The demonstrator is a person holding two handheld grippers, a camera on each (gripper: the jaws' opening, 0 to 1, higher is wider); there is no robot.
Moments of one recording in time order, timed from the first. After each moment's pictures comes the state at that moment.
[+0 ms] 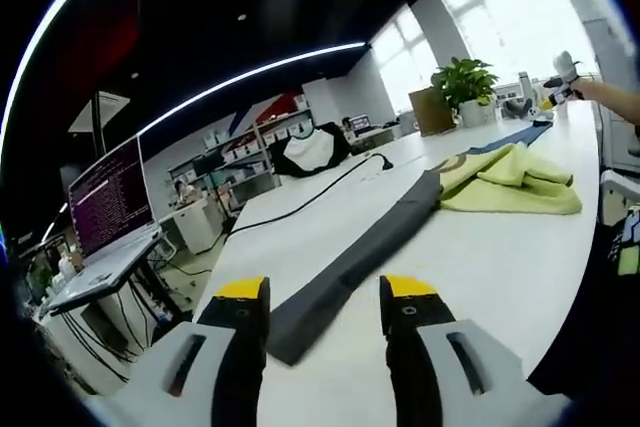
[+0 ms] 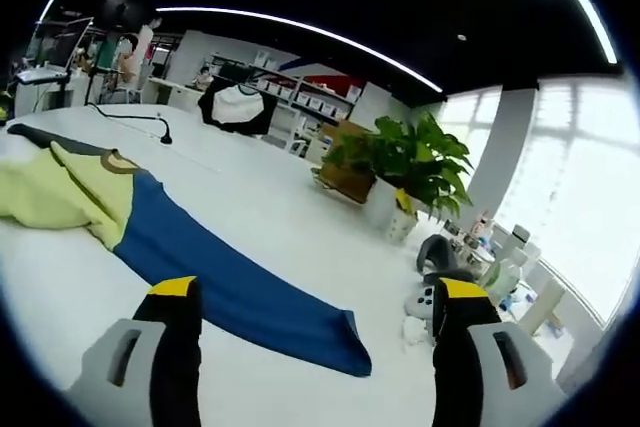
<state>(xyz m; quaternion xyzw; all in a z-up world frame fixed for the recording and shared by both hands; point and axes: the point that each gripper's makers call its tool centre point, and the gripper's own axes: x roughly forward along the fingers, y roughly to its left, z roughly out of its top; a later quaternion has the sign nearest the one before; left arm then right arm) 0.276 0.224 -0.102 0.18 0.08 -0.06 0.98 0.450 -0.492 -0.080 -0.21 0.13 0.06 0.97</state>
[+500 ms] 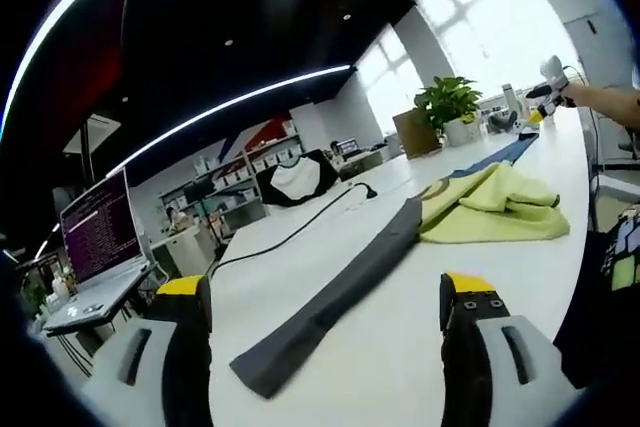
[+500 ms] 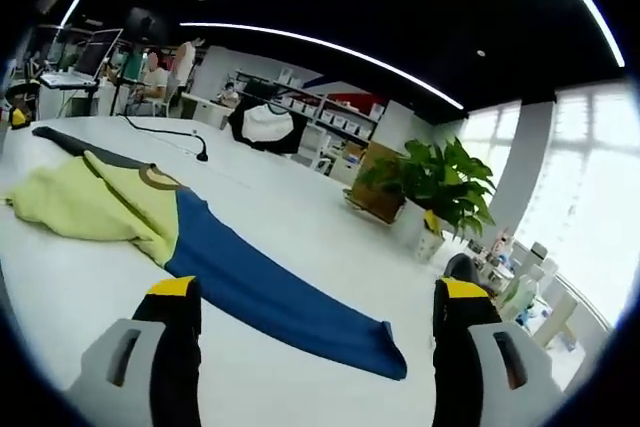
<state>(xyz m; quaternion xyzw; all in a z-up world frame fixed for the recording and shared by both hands) 0.280 0.188 -0.078 0.20 0.02 -0.08 0.98 0.426 -0.450 -0.075 -0.22 0.10 0.10 0.97</state>
